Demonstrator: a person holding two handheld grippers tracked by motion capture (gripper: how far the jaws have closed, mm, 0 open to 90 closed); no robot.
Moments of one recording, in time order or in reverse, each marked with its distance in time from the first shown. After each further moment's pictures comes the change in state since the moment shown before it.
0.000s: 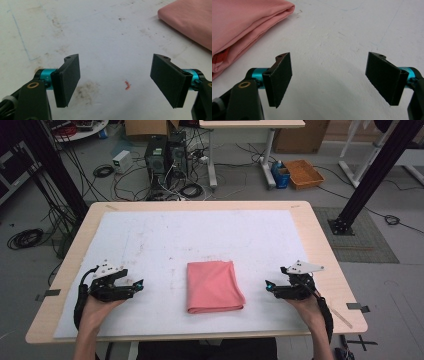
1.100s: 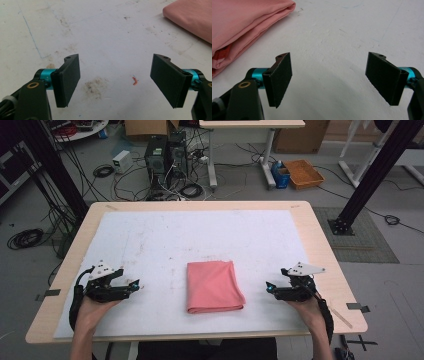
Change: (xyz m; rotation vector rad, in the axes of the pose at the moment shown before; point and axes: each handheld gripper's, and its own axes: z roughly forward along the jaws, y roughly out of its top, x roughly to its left) left arm 0.004 0.000 -0.005 0.007 0.016 0.022; right arm 0.000 -0.005 -0.001 -0.003 0.007 0.014
